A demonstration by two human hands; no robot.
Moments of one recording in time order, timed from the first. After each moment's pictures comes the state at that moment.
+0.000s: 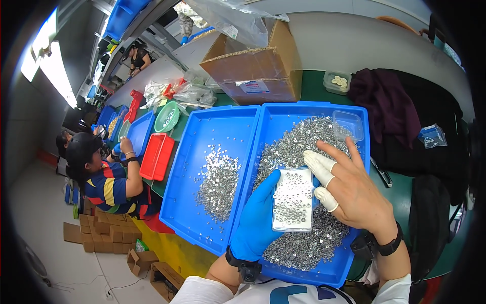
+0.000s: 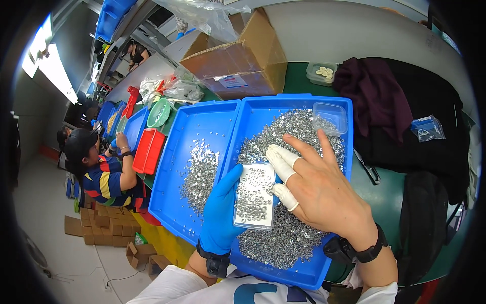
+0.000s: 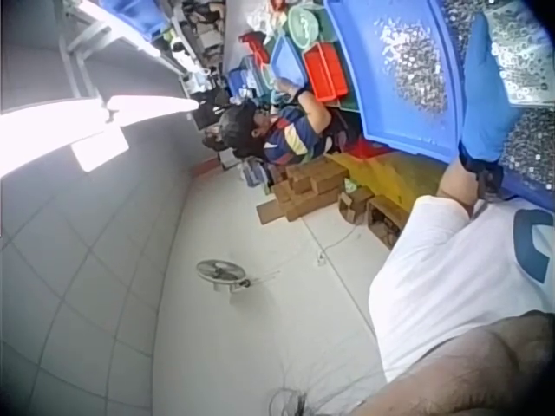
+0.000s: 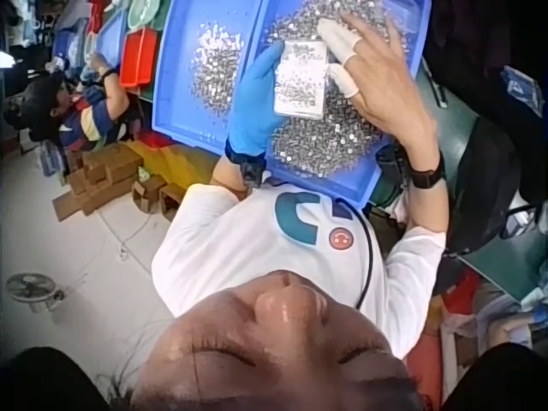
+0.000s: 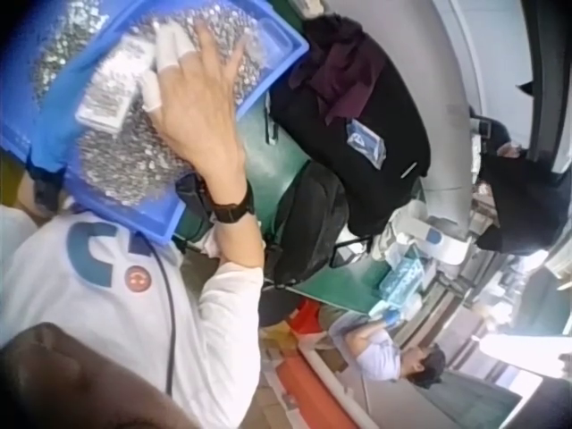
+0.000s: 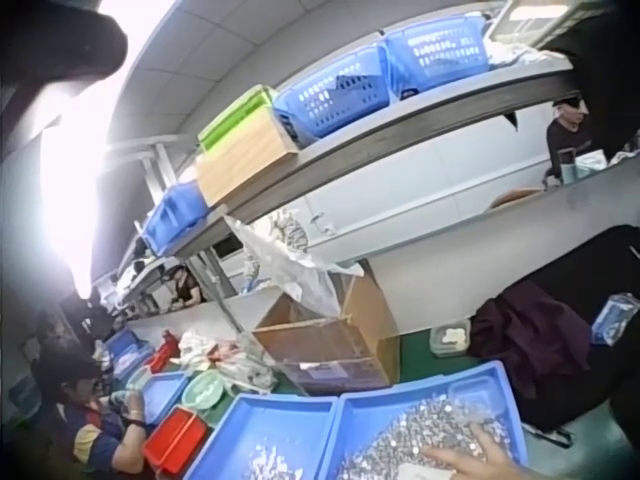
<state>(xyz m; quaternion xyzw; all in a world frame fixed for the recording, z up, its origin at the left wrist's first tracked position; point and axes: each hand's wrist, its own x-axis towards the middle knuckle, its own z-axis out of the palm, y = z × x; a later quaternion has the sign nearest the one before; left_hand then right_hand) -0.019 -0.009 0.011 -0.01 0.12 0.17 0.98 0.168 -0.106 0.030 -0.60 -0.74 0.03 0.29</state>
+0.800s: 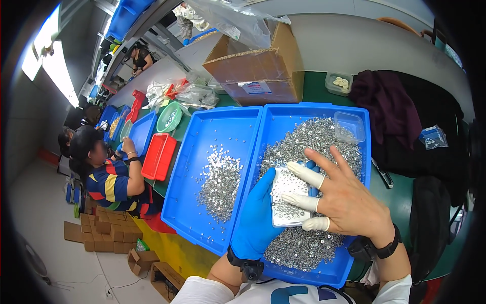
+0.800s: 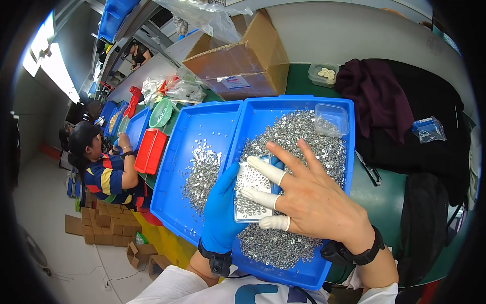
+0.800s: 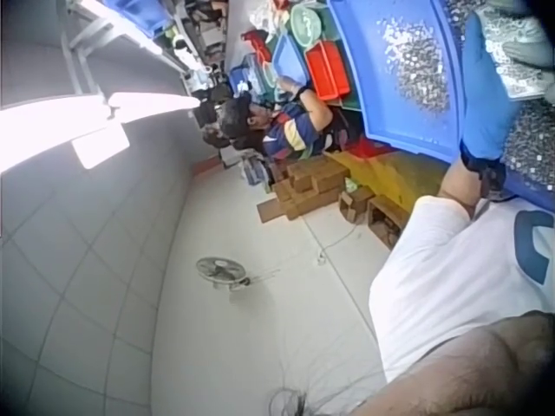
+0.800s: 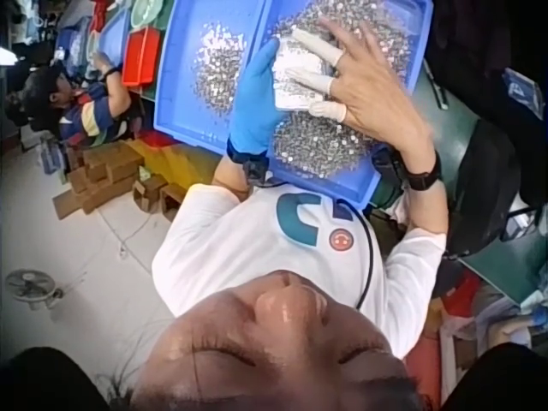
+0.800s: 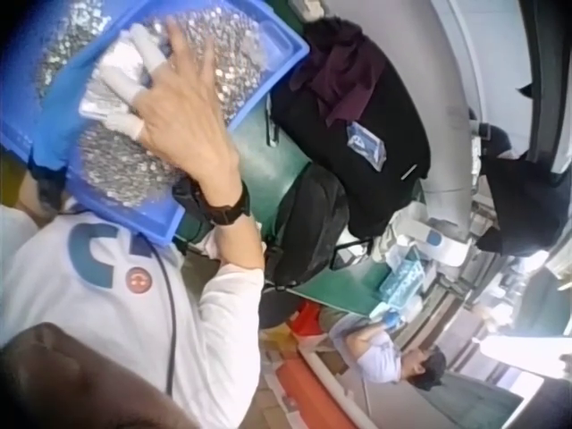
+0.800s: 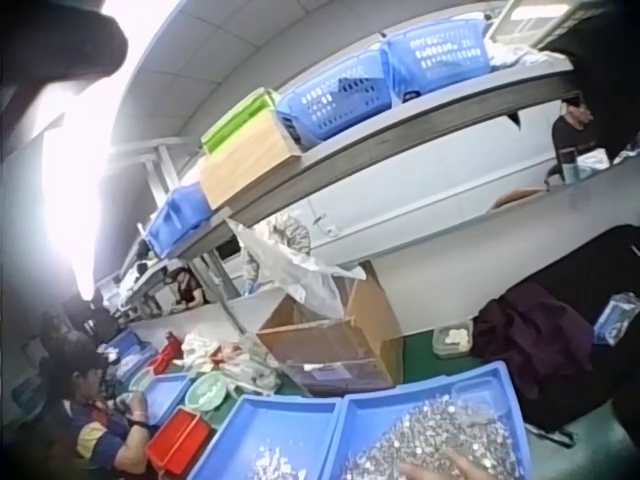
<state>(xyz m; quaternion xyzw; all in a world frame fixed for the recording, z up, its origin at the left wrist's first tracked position) -0.018 -0.011 0.017 0.07 0.11 0.21 0.97 0.156 -0.103 0.036 -0.54 -0.79 0.08 0.28</state>
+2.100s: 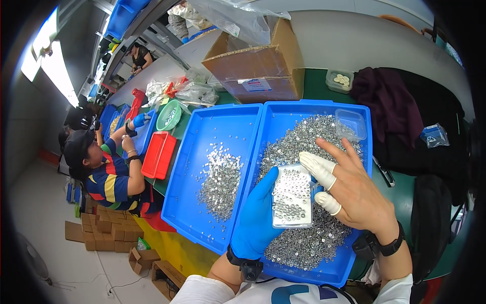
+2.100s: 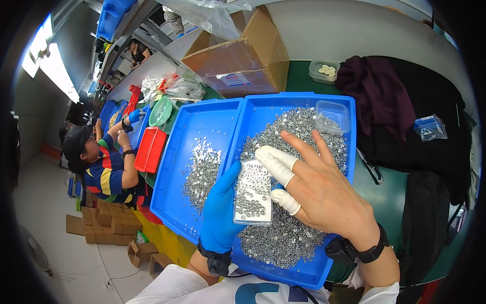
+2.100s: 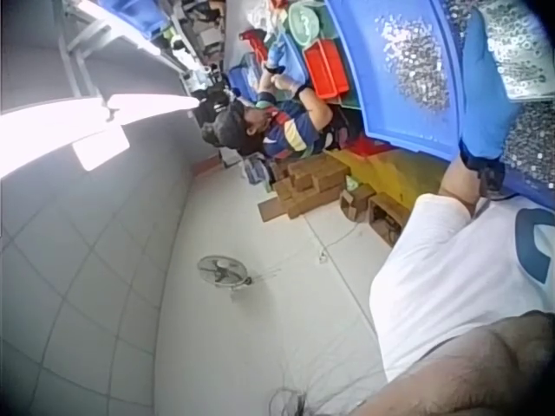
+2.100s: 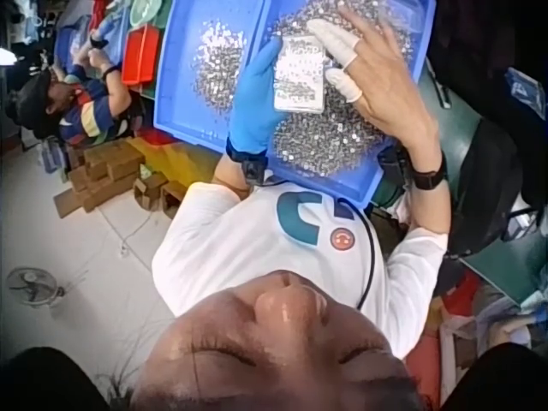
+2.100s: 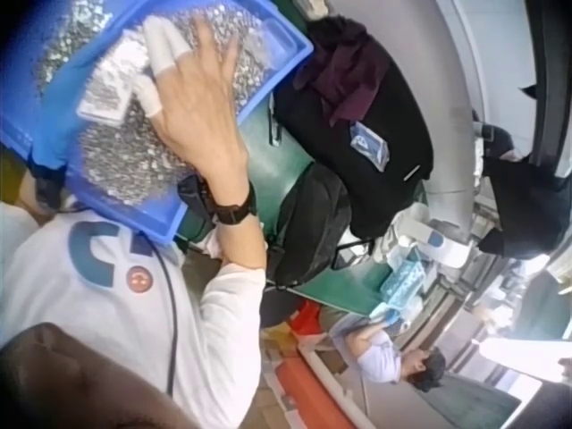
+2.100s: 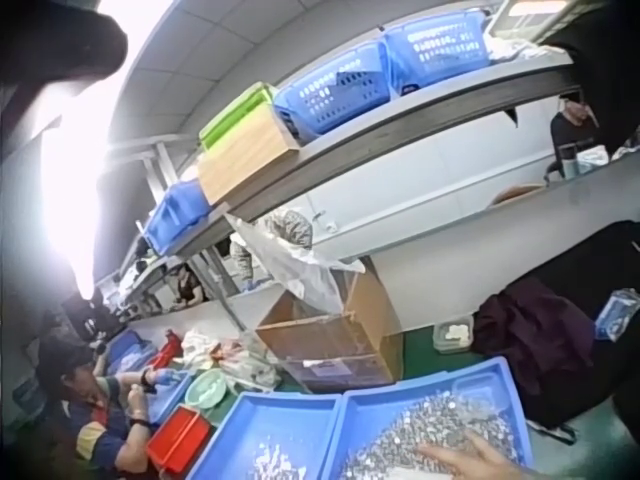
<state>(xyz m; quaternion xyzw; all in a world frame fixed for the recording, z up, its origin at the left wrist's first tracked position) -0.020 -0.008 0.011 0.04 0.12 0.20 0.97 0.167 -0.105 0.031 -0.59 -0.75 0.07 0.30</state>
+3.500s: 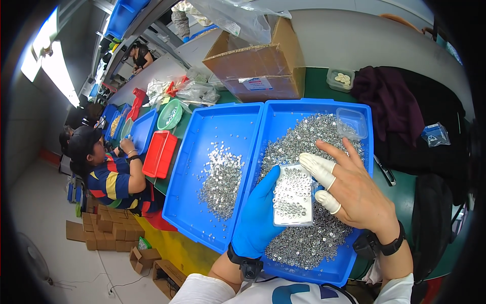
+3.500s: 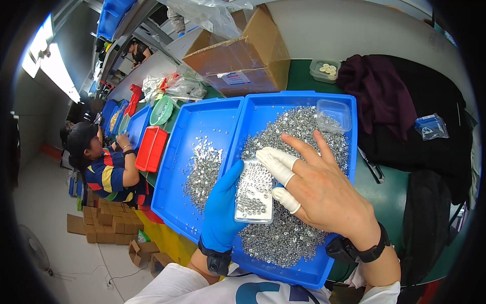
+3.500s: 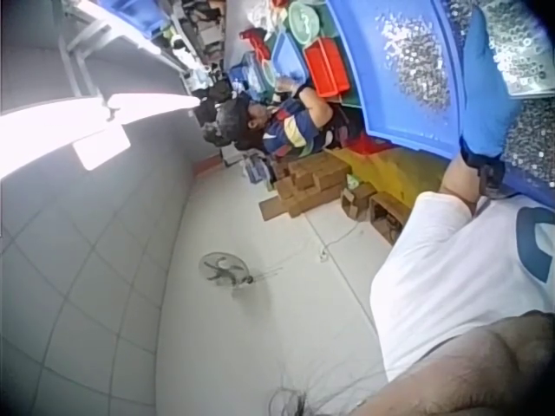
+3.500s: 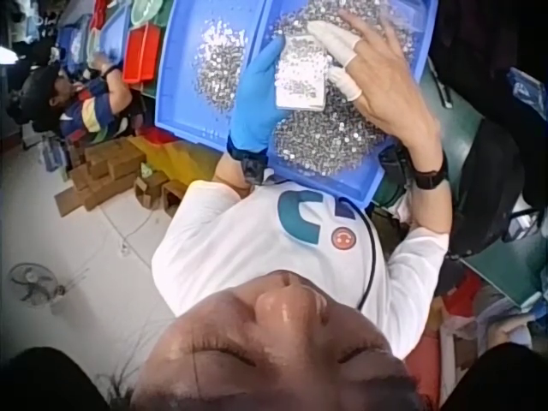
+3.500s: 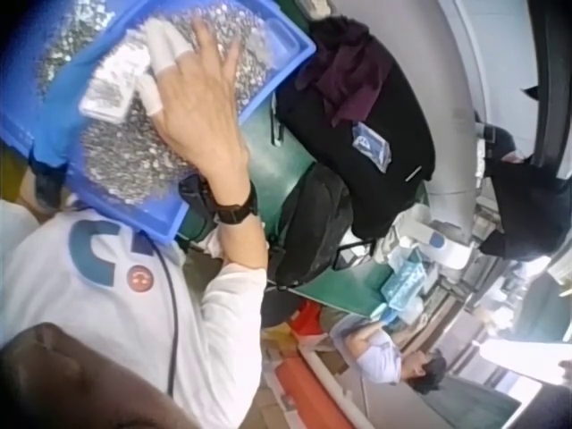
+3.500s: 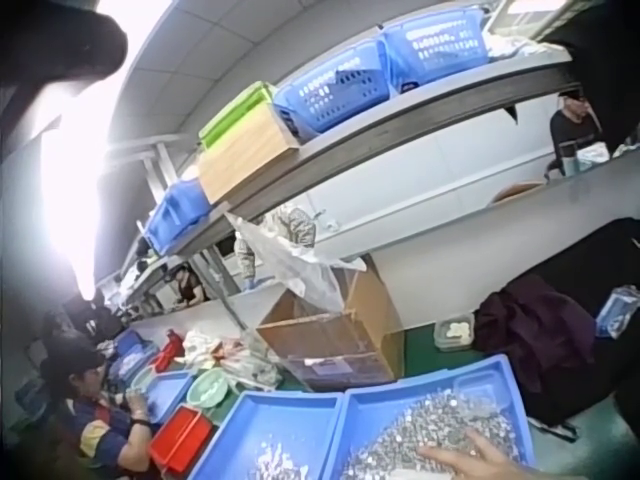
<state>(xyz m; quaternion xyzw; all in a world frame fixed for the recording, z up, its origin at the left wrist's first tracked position) -0.018 -0.008 0.011 0.03 0.13 0.20 0.97 0.166 -0.106 0.032 -0.59 -0.75 0.07 0.29</state>
